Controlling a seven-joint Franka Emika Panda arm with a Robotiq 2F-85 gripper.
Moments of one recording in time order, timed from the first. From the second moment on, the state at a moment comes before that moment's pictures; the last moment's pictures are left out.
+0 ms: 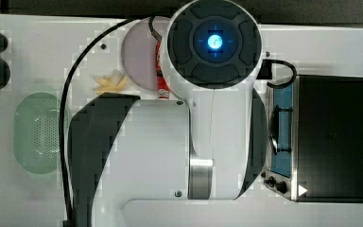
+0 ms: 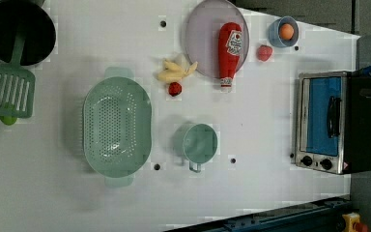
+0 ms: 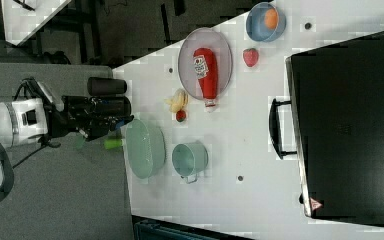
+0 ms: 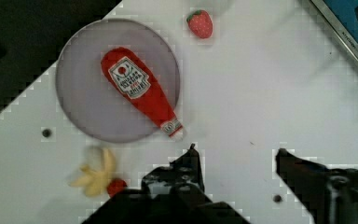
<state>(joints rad) -0.02 -0.02 0.02 -1.74 0.00 0.20 -0.05</state>
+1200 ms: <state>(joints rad) -0.09 0.20 0.12 -1.84 0.03 0.31 -0.16</state>
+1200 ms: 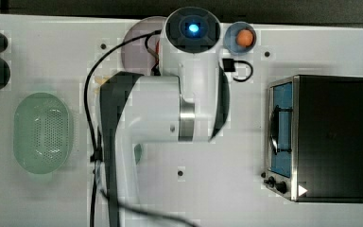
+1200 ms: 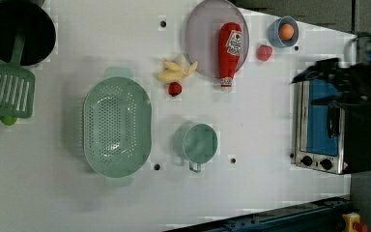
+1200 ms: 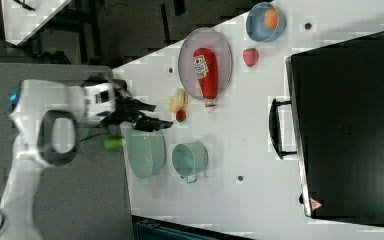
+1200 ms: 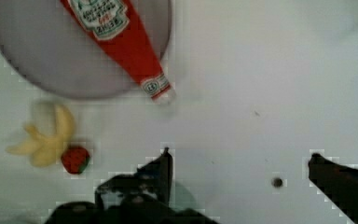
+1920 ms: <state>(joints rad) -0.06 0.48 0.12 -1.80 -0.06 0.61 -0.54</state>
